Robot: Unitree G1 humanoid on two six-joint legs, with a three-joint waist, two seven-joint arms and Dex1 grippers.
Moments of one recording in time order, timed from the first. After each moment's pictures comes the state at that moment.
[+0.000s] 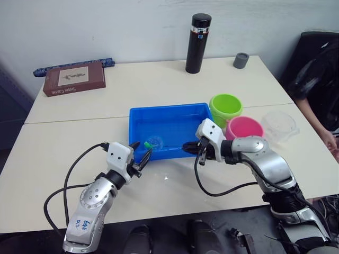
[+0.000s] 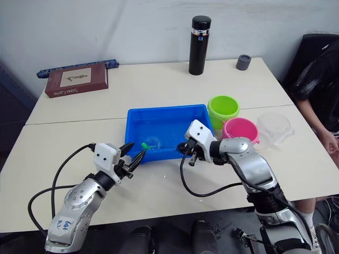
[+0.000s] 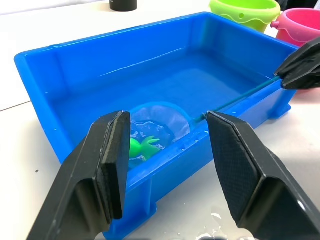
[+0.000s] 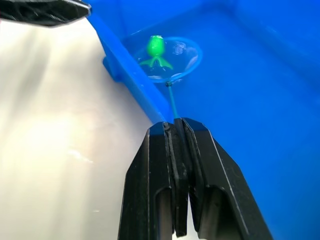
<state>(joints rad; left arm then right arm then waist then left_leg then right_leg) 0.05 0.27 -0.01 -0.51 -0.21 0.41 -0.26 -0.55 -0.49 0.18 -0.23 0.24 0.82 0.90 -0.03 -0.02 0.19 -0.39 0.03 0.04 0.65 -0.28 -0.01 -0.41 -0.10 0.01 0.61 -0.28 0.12</state>
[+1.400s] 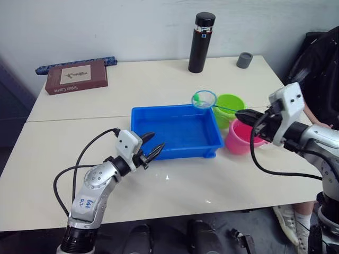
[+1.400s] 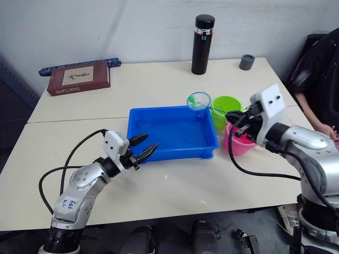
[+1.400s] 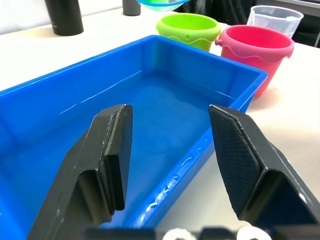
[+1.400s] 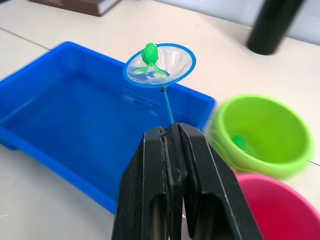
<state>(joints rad) -0.16 0.31 -0.02 -0.35 -0.26 0.35 -0.50 -0.44 -0.72 -0.33 -0.46 0.52 1.02 0.59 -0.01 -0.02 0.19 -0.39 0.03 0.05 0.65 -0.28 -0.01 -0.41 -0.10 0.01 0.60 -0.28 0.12</state>
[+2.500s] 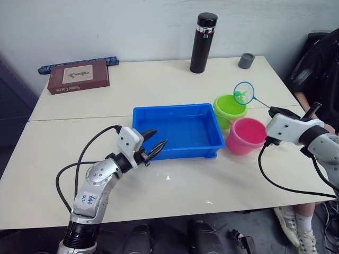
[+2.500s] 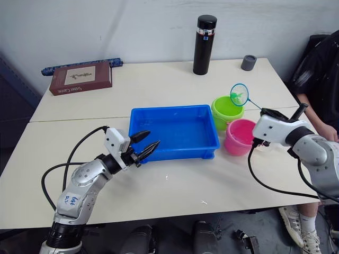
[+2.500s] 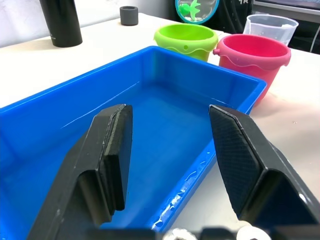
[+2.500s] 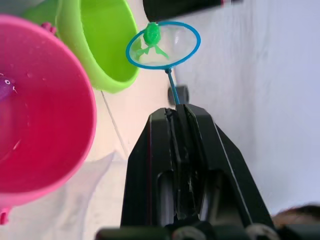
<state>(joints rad) -0.18 0.31 -0.02 -0.33 -0.26 0.33 -0.50 -0.25 -1.01 -0.08 -0.01 -0.36 -0.18 0.39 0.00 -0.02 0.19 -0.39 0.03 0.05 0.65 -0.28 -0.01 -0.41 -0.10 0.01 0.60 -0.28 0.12</state>
